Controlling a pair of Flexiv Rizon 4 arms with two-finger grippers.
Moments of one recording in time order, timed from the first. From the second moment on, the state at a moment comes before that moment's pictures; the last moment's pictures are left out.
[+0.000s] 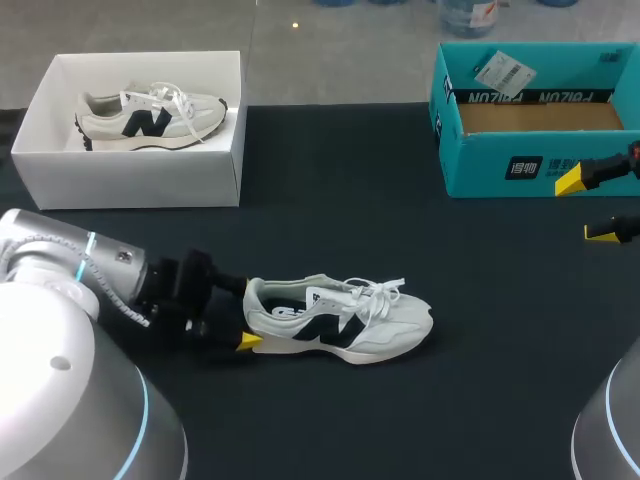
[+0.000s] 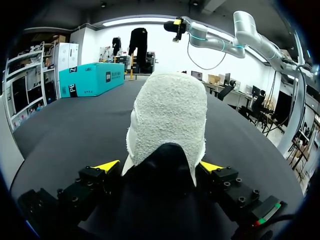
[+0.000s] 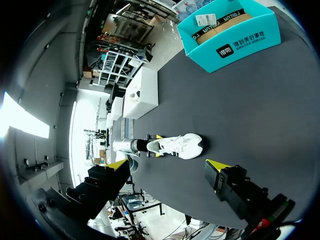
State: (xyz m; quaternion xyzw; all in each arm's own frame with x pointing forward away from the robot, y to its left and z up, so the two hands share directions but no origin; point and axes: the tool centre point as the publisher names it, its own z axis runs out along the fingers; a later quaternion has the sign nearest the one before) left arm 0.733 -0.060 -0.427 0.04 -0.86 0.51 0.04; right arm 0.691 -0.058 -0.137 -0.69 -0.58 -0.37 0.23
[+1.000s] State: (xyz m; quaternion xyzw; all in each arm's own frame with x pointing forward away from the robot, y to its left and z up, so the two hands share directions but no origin) left arm 0.726 -0.082 -0.428 0.00 -0.86 0.50 0.06; right arm 0.691 -0.058 -0.137 -0.69 -0.58 -0.37 0.23
